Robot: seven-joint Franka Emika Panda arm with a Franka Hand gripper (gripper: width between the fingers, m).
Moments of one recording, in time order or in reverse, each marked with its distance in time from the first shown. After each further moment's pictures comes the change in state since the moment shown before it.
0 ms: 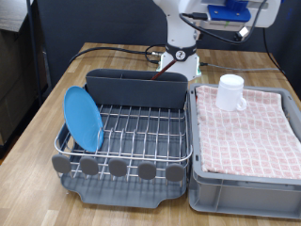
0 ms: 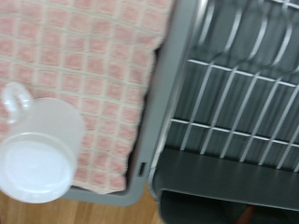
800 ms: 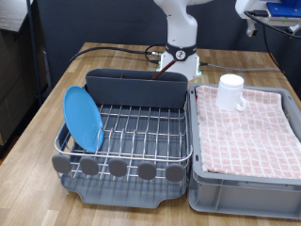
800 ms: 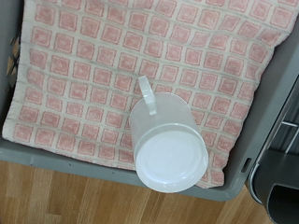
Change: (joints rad) arm 0.071 -0.014 0.133 -0.016 0.066 0.001 0.169
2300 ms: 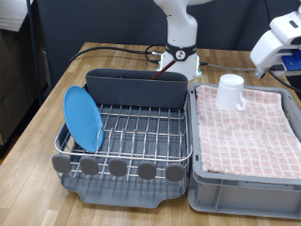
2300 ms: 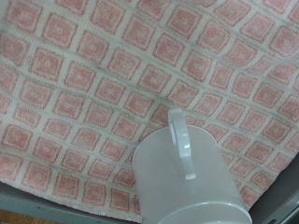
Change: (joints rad) arm 0.013 0.214 0.073 -0.021 -0.078 0.093 -0.078
